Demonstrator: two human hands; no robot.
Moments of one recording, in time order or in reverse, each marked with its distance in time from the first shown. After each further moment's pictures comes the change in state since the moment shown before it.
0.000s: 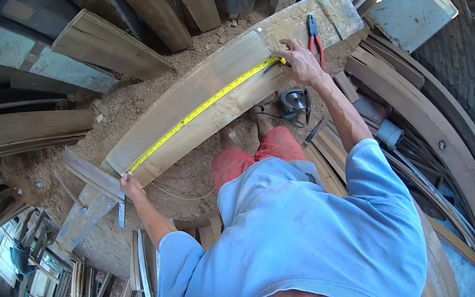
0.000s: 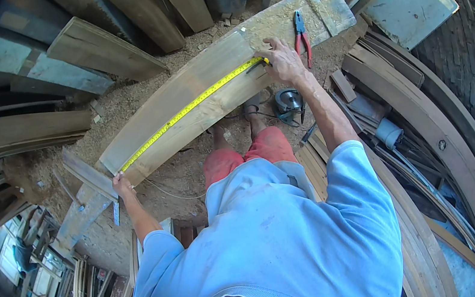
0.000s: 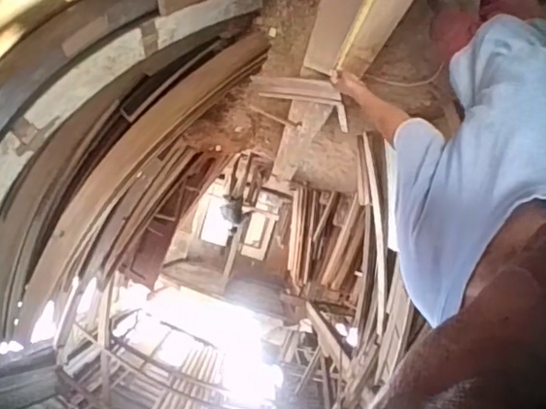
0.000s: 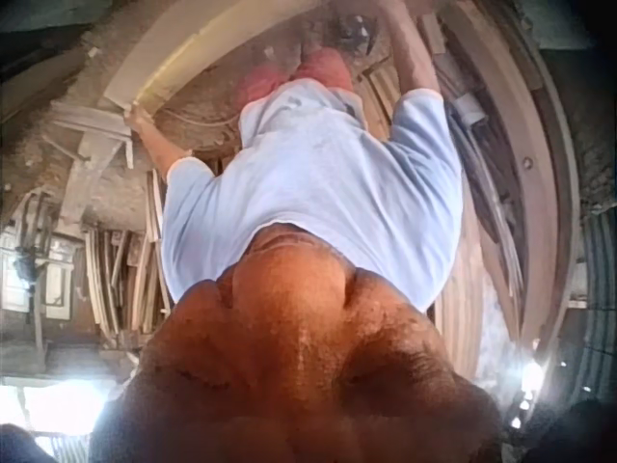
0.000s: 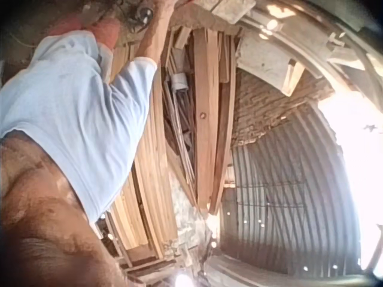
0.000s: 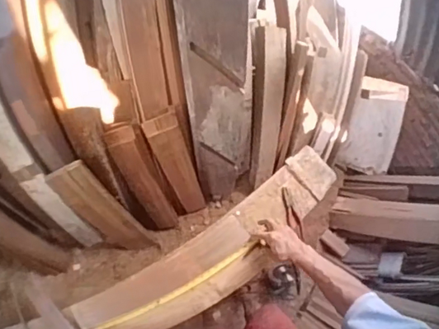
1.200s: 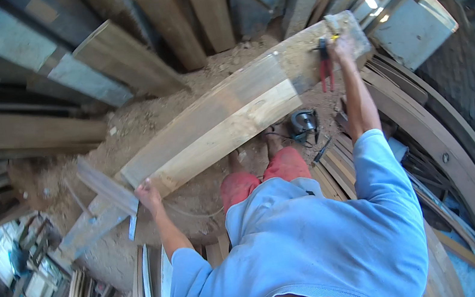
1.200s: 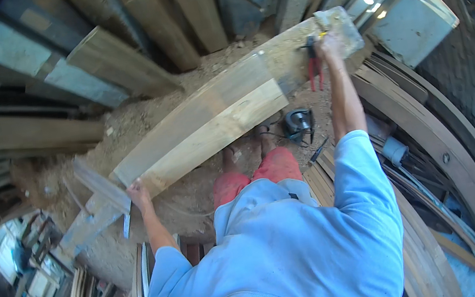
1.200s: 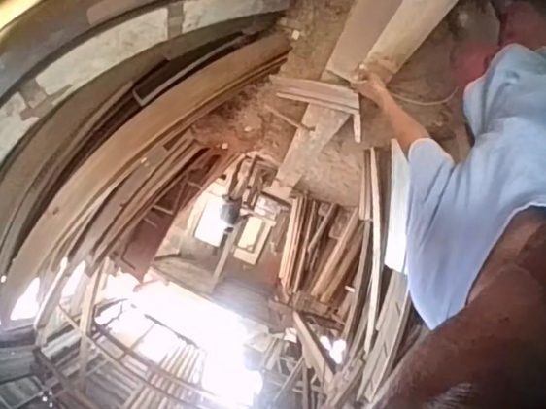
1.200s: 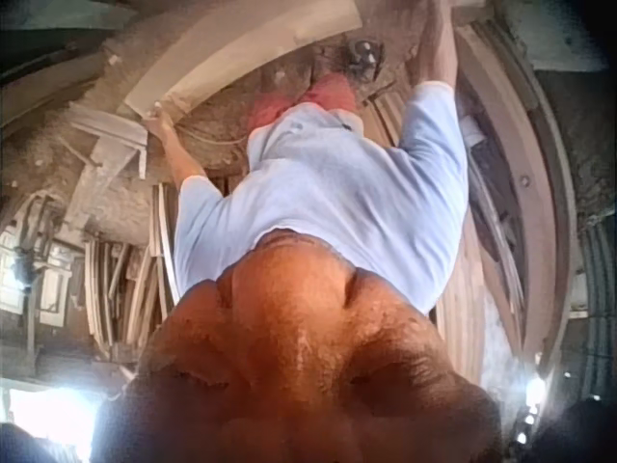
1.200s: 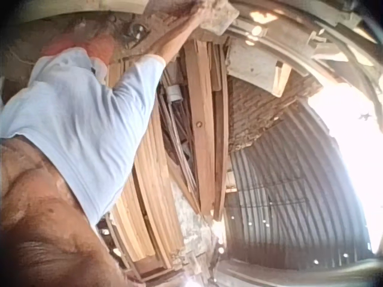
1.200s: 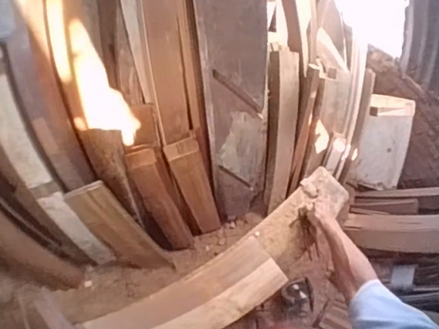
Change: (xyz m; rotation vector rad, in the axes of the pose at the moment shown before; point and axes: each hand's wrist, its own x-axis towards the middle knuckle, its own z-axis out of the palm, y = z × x) left_hand -0.001 -0.005 0.025 0.263 -0.093 0.220; right_hand 0.071 0.205 -0.022 -0.439 0.634 0.515
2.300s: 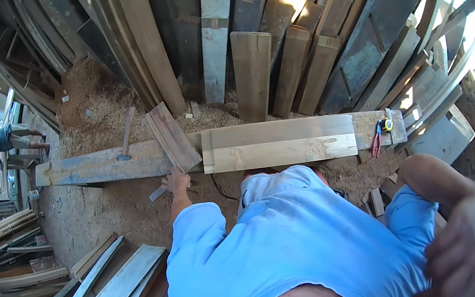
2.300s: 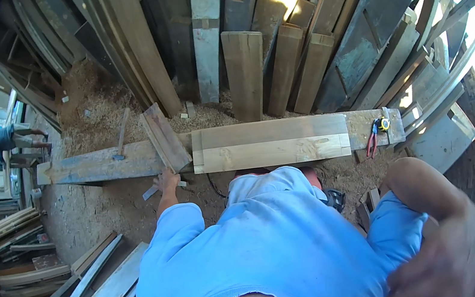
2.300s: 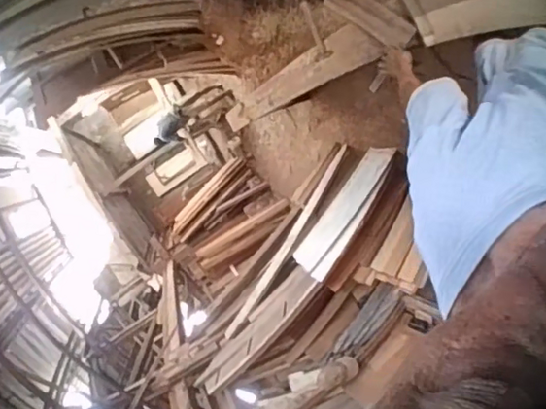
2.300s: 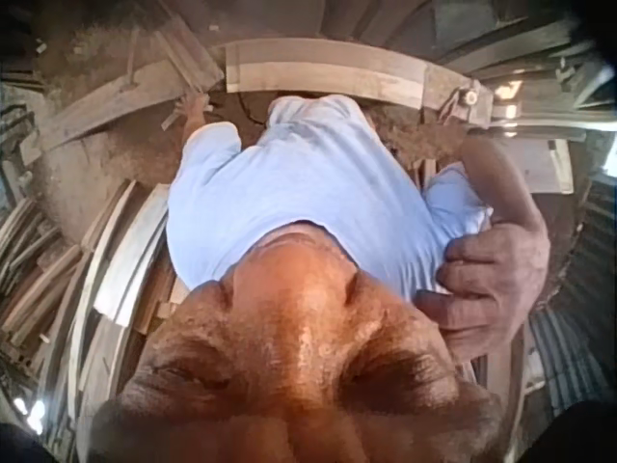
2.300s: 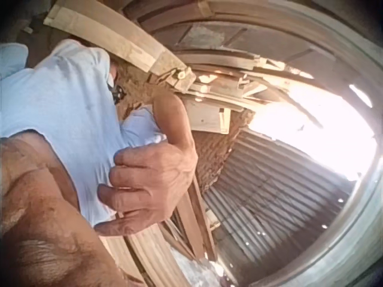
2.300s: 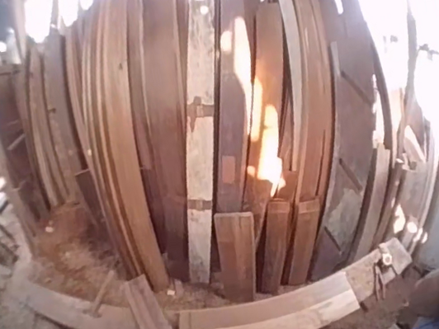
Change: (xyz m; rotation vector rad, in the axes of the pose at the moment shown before) left_hand -0.019 -0.060 -0.144 0.464 -0.100 -0.342; right_hand -0.201 -0.296 -0.739 1.266 -0.853 -2.297
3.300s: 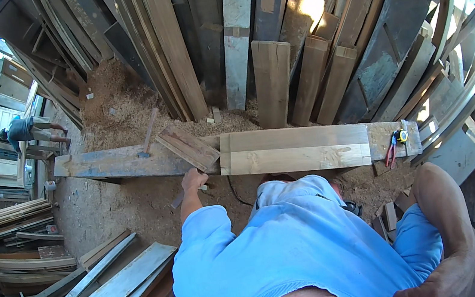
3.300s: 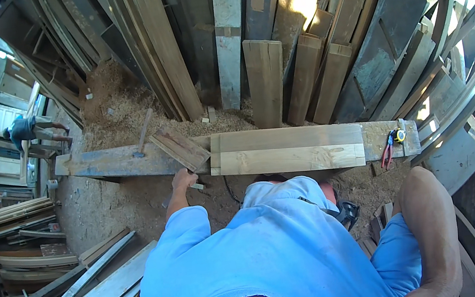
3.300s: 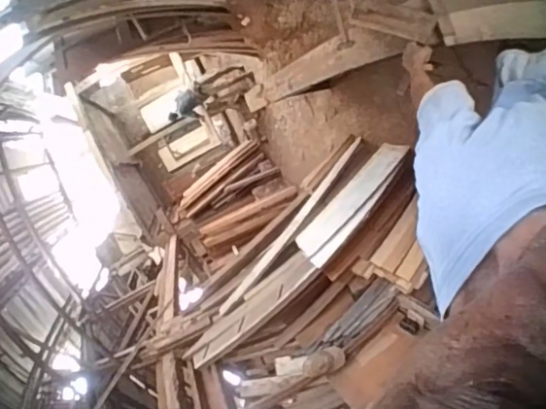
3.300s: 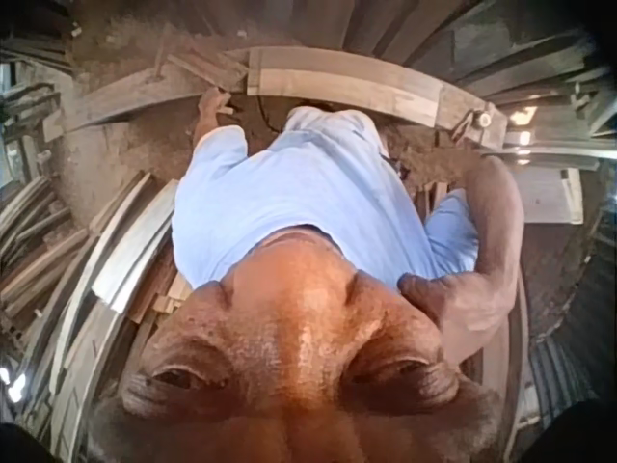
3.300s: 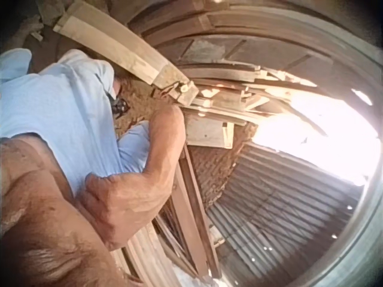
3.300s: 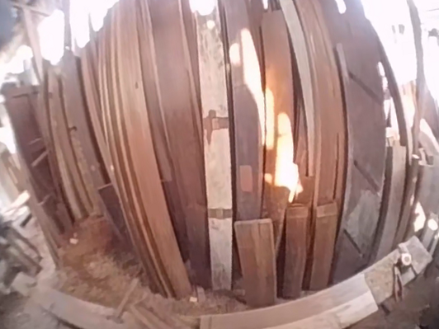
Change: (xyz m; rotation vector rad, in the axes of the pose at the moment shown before) left_hand -0.033 0.006 -0.063 -0.030 -0.164 0.192; right_hand 0.014 -0.041 0.051 -0.036 0.014 0.140
